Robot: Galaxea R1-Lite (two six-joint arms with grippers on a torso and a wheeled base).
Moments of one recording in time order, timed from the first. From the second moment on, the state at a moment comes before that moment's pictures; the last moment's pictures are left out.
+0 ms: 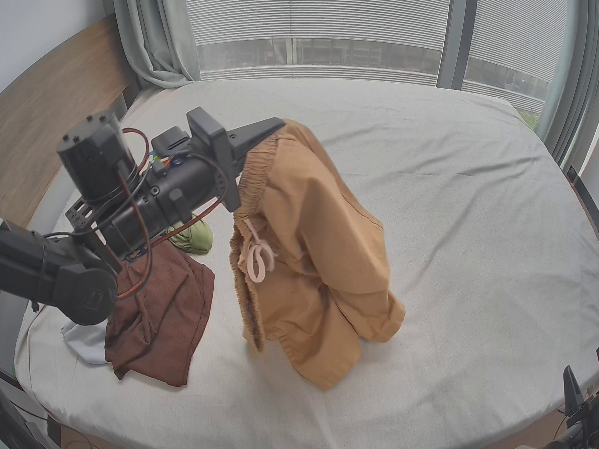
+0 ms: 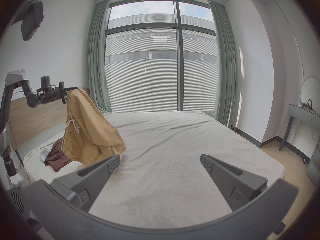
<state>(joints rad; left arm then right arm) -0.51 1.78 -0.92 -1.13 -0.37 -1.33 -0.01 0.02 -0.02 0.00 -0.04 0.02</state>
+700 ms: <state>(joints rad) -0.34 1.85 -0.57 -1.46 -0.55 -1.00 -0.01 0.02 -0.02 0.00 -0.04 0.02</state>
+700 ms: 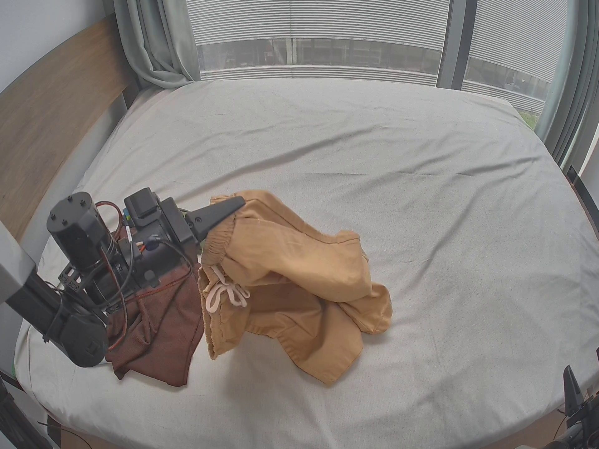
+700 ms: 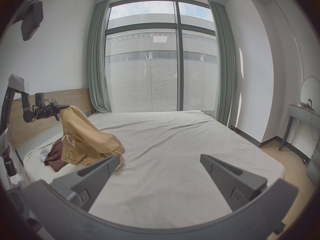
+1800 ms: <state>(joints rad) -0.21 1.94 -0.40 -1.55 -0.67 -0.67 -0.01 0.02 -0.02 0.00 -0.04 0.02</state>
